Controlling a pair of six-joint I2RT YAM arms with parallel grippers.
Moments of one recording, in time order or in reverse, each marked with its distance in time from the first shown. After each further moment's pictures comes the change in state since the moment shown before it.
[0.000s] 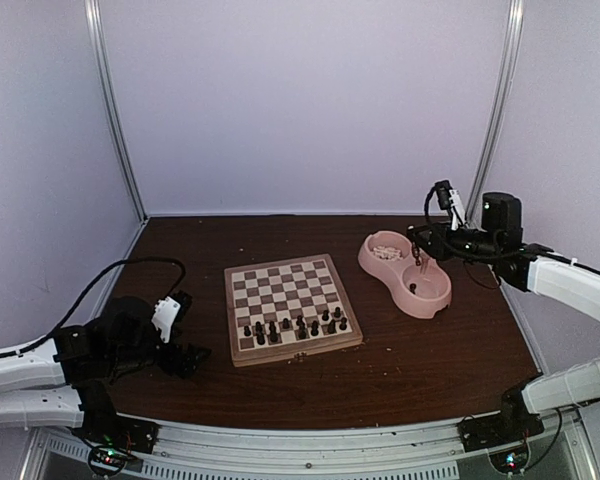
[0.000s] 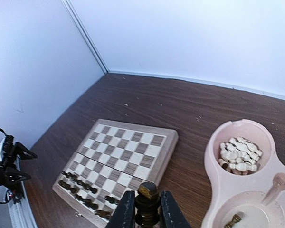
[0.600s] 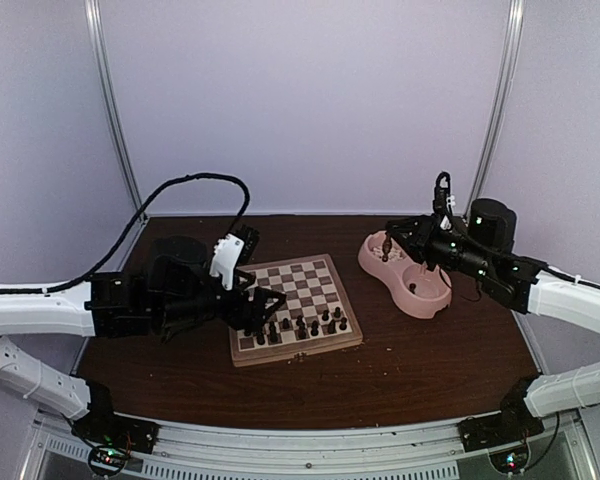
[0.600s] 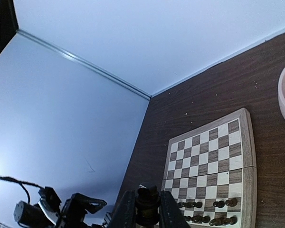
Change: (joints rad) left arm -0.255 0.451 0.529 0.161 -0.062 -0.108; right arm 0.296 -0.107 -0.050 0.155 0.261 0.737
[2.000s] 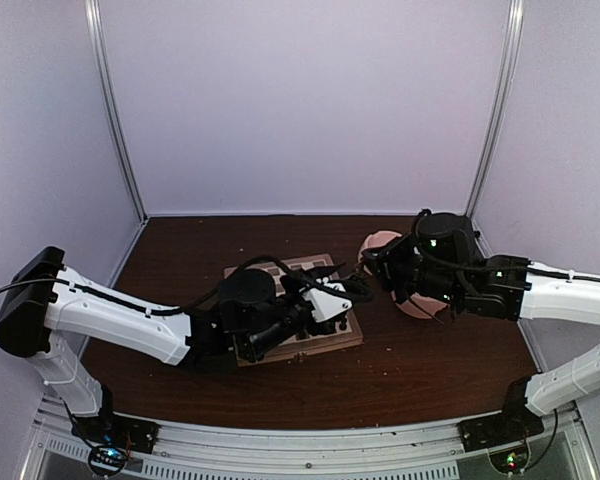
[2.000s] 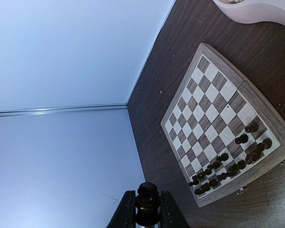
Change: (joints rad) left arm -0.211 0.513 0.119 0.858 -0.211 1.065; right arm 0.406 0.083 0.158 -0.344 0.571 0.658
